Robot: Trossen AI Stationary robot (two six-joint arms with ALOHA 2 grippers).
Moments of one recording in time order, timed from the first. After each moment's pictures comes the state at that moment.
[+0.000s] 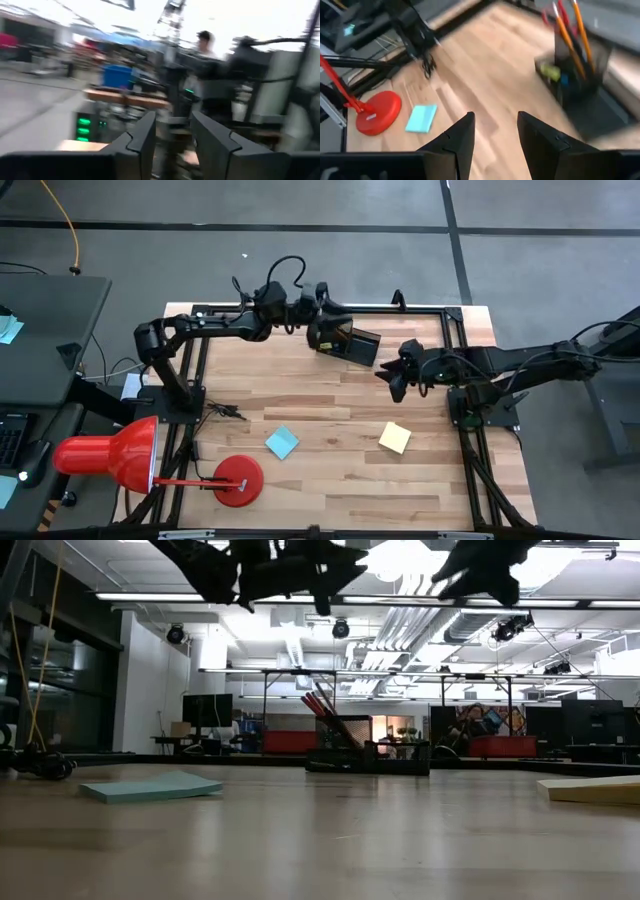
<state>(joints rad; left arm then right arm) 0.55 1.73 1.17 0.78 0.52 -0.27 0.10 0.97 0.88 -0.49 0.34 0.63</state>
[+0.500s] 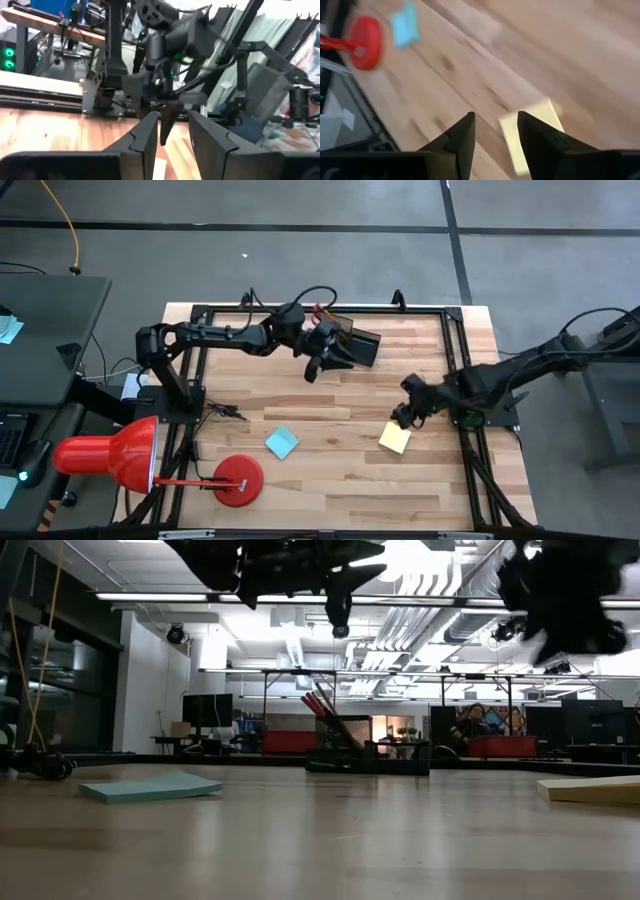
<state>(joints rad) 0.40 1.72 1.17 0.49 0.68 -0.30 0.30 0.99 0.71 -0.64 0.10 1.25</state>
